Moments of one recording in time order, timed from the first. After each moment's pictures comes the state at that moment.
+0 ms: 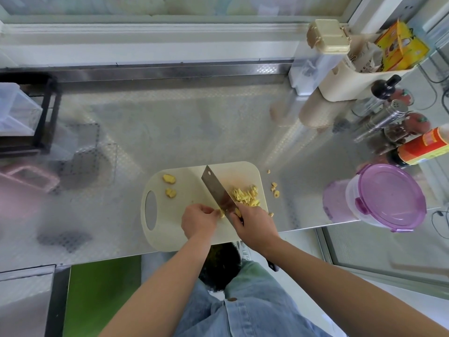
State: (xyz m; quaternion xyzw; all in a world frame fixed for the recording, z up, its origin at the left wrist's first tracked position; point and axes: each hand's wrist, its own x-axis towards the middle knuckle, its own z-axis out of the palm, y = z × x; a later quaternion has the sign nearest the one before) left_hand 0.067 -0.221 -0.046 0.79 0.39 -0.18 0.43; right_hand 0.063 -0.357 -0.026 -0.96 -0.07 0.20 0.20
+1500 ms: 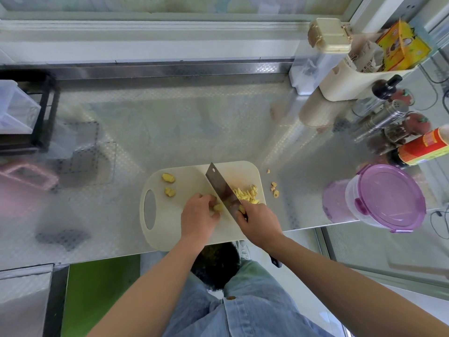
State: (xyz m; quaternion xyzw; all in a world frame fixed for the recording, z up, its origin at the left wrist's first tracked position) left_hand 0.065 -0.207 -0.052 0.94 0.09 -0.10 0.30; right_hand 0.069 -0.367 -0.026 -0.96 -0.06 0.21 0.20
